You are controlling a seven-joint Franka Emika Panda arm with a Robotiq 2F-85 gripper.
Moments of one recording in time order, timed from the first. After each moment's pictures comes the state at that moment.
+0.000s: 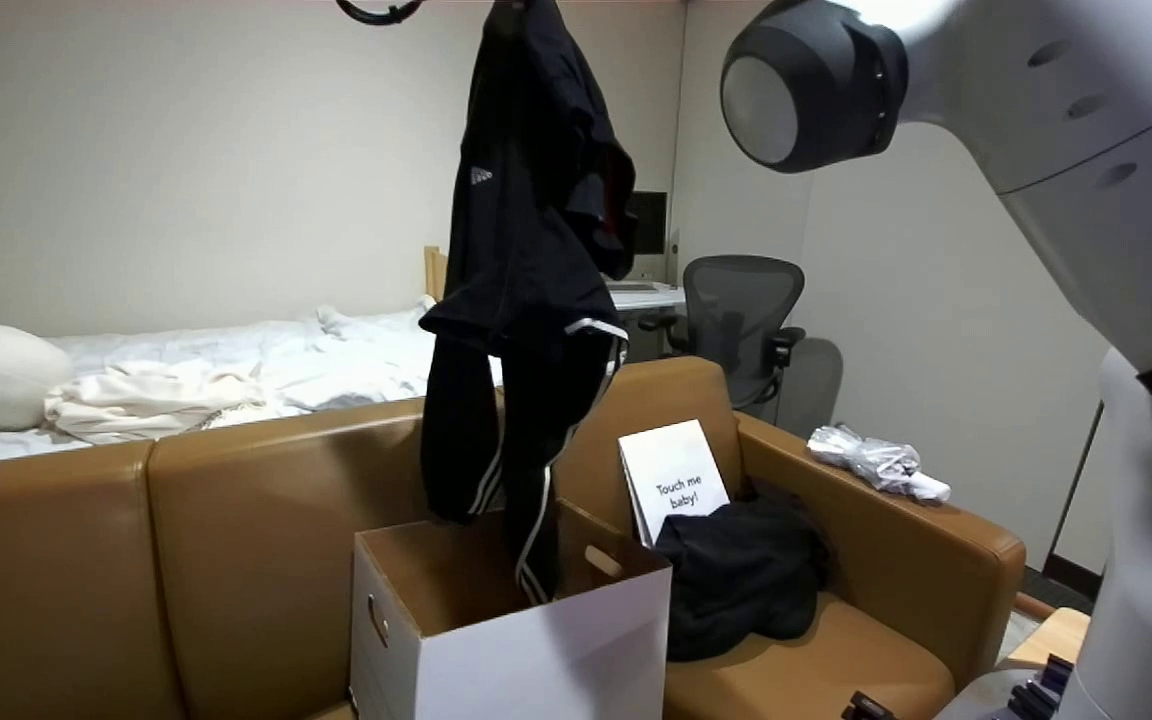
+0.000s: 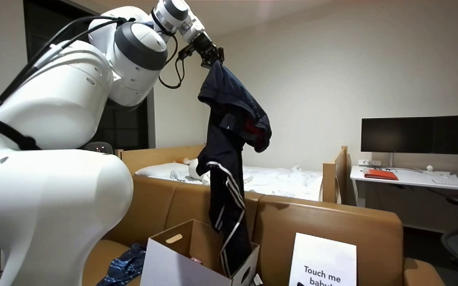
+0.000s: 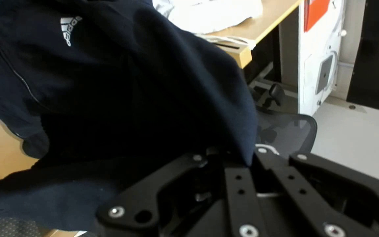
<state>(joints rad) 0.65 0.67 -0.98 -0.39 0.15 1.47 2.15</state>
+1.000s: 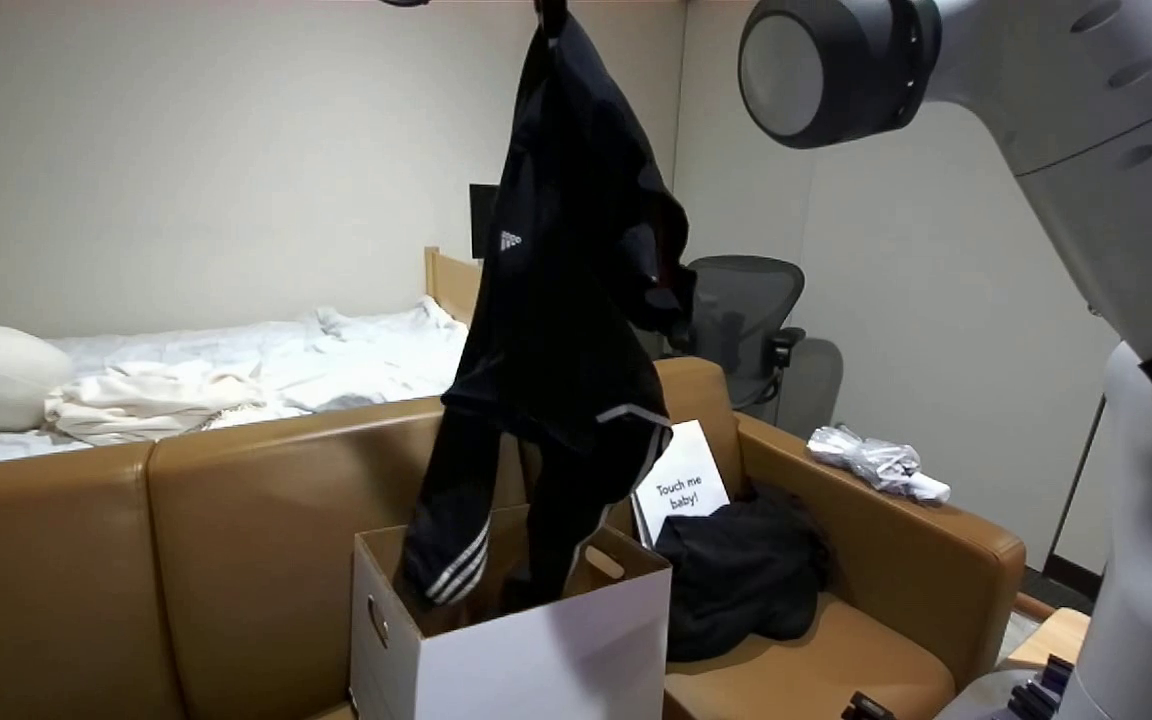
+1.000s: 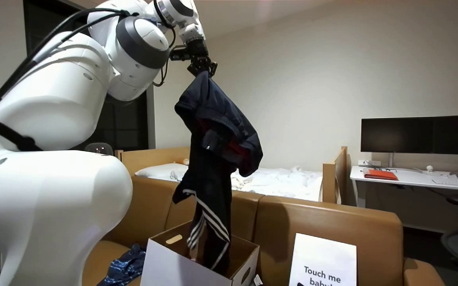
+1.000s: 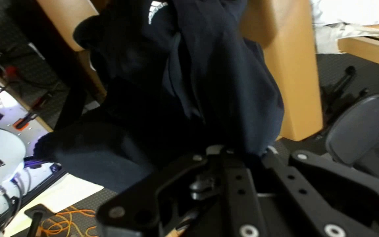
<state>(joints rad) 0.62 0.61 -0.87 -0.42 0.25 1.03 2.09</state>
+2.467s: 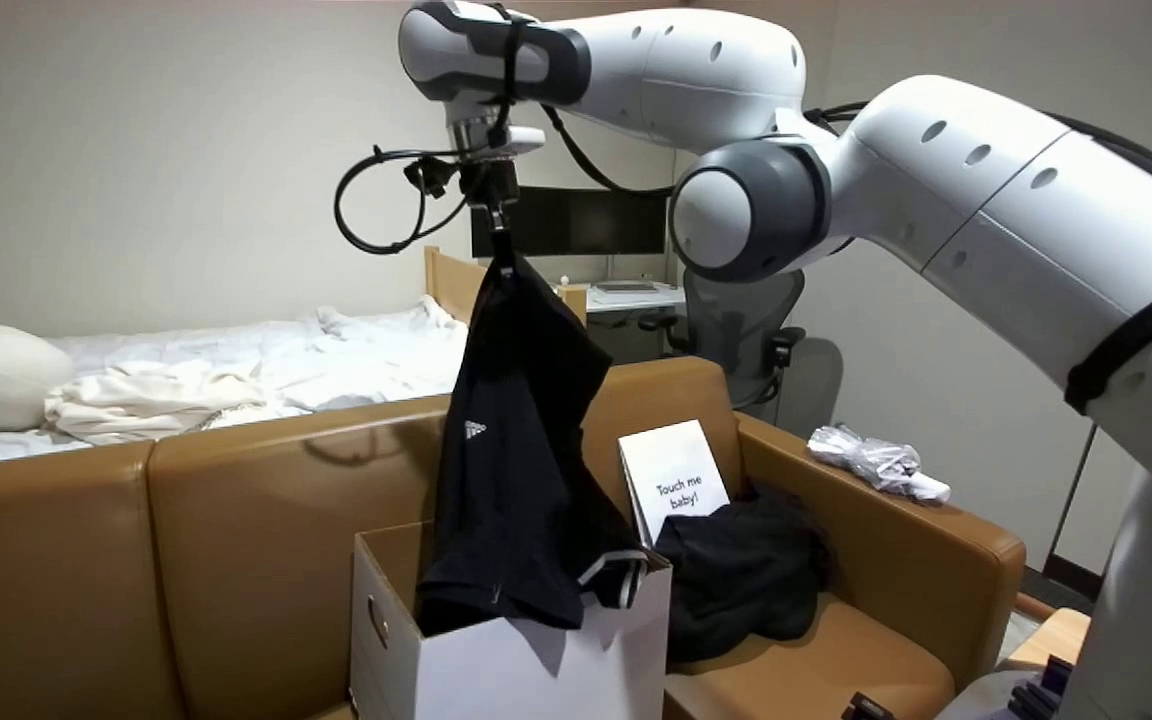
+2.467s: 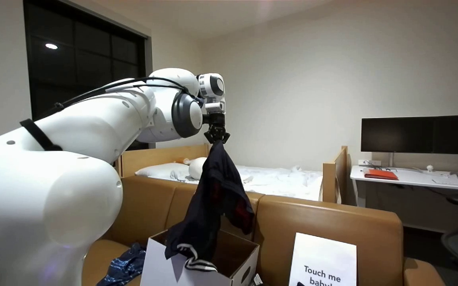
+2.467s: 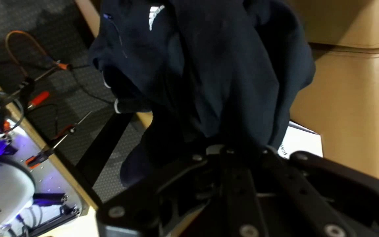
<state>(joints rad) 0.27 0.97 -0.12 -0.37 0.01 1.18 2.20</state>
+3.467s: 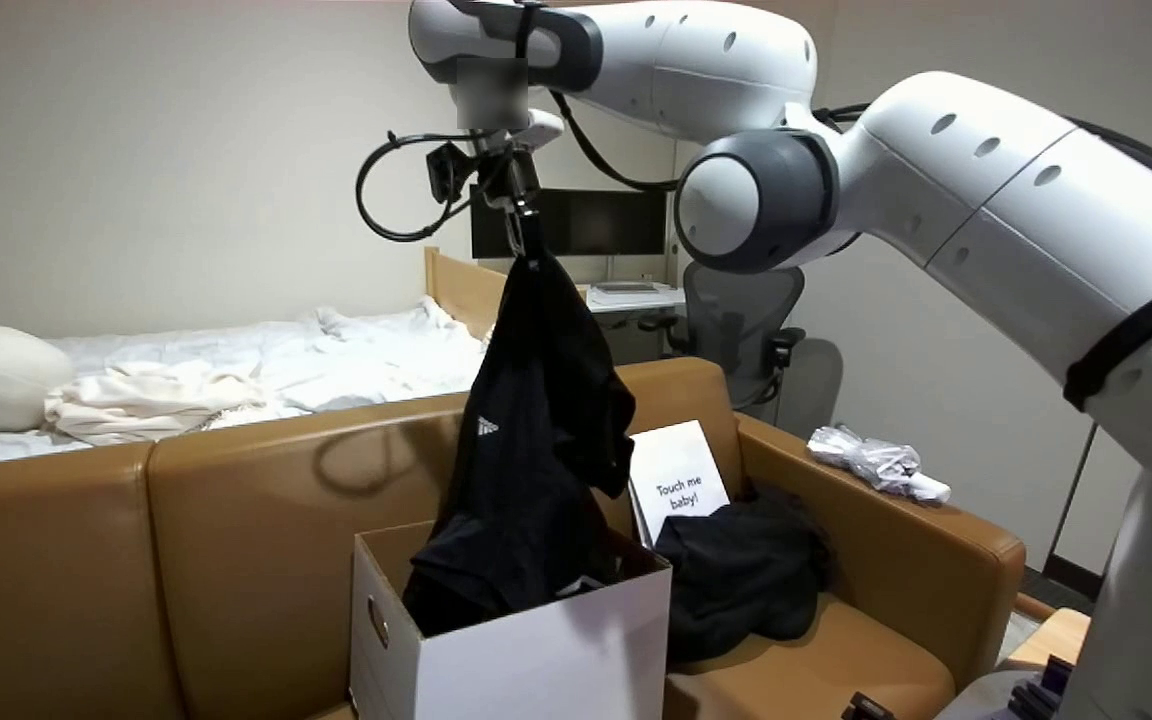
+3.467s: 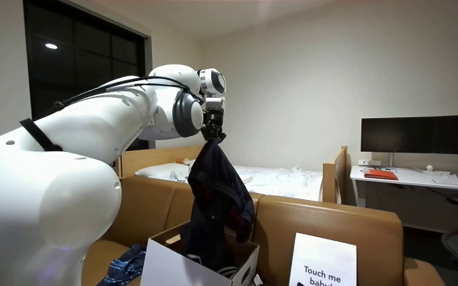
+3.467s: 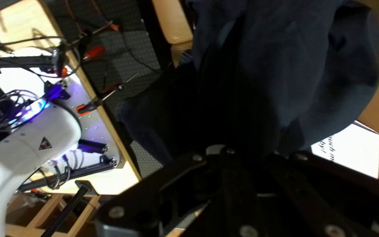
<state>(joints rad) 0.24 0.96 -0.06 -0.35 -0.01 0.93 2.08</state>
